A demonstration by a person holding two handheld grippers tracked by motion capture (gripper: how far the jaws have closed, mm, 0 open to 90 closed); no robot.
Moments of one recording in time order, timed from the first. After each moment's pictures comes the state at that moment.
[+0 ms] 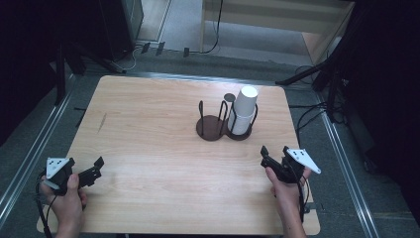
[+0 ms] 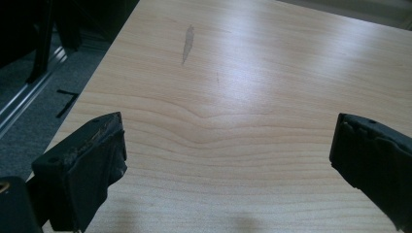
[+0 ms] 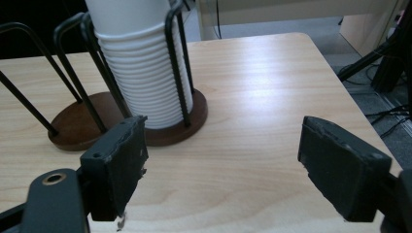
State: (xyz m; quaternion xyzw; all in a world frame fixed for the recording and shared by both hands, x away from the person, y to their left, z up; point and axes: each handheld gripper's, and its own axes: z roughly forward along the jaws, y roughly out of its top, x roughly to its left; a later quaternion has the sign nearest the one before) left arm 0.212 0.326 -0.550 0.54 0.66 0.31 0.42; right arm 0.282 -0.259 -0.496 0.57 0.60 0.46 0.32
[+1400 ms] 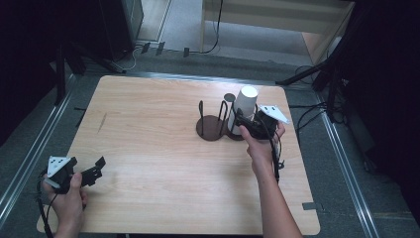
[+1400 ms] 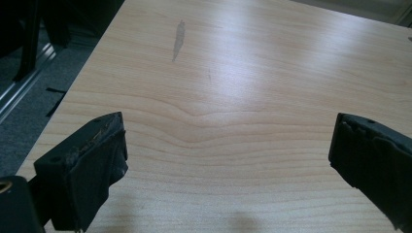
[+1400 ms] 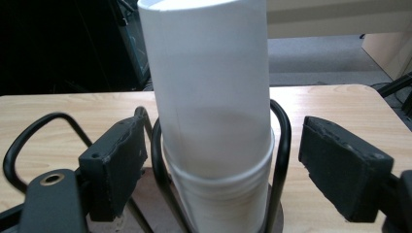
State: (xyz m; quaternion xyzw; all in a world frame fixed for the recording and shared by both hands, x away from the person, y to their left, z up) left arm 0.216 0.326 -0.551 0.55 0.65 0.30 0.43; right arm 0.377 -0.180 -0.445 0.56 0.61 0.47 0.32
